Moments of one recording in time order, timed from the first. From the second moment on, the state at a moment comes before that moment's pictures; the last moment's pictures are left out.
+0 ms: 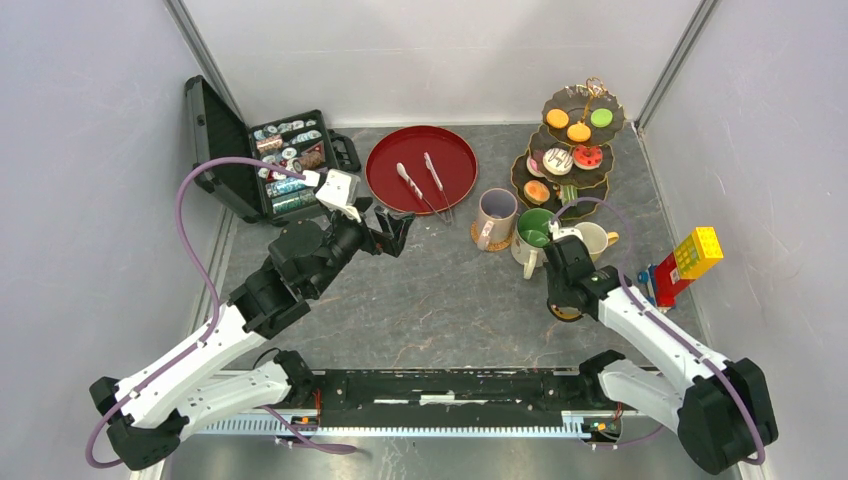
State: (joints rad) left arm -0.87 0.82 0.92 -0.13 -0.33 -0.21; right arm 0.42 1.01 0.57 -0.64 0.29 0.30
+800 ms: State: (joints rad) left arm -0.87 0.82 1.00 -0.20 -0.39 -0.21; right arm 0.45 0.82 1.07 -0.72 0.26 0.14
